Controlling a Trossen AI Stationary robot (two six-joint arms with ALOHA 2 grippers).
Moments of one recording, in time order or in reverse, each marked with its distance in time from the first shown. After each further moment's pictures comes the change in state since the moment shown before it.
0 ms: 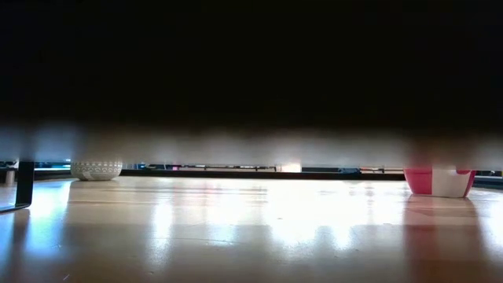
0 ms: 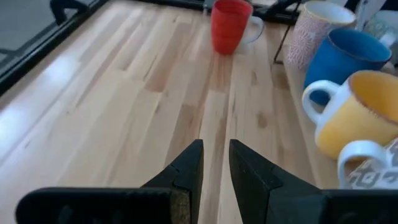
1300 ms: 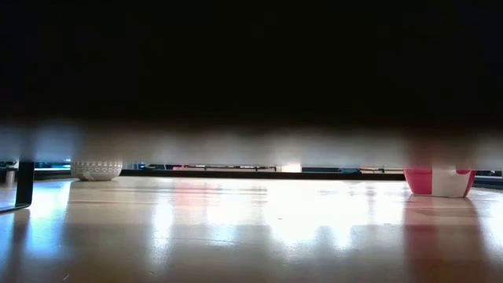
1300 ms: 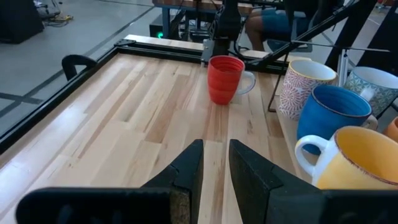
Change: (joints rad) left arm 0.010 0.004 -0.012 0.214 -0.027 0.077; right arm -0.082 0.794 0.831 -0.757 -0.645 0.195
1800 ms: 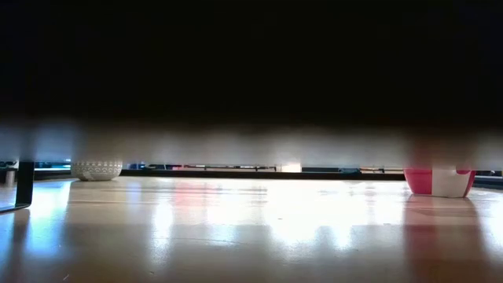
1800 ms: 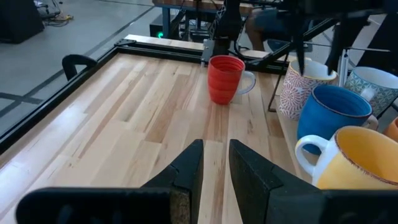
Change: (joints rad) left arm 0.000 0.000 0.000 -0.001 0.000 0.000; right arm 0.012 0.192 0.000 0.076 -0.120 0.100
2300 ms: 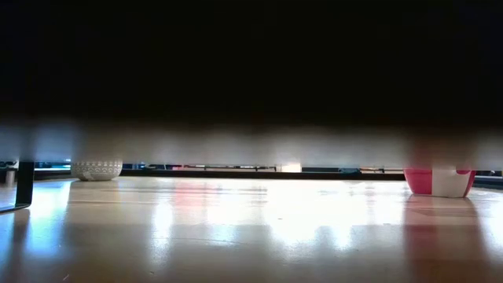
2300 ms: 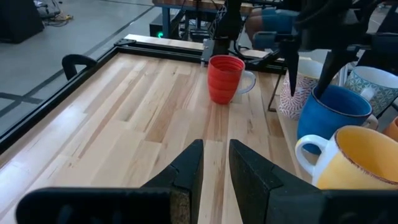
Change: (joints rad) left arm 0.000 0.000 0.000 -0.002 0.000 0.000; right arm 0.023 0.098 -0.001 0.008 0.072 0.006
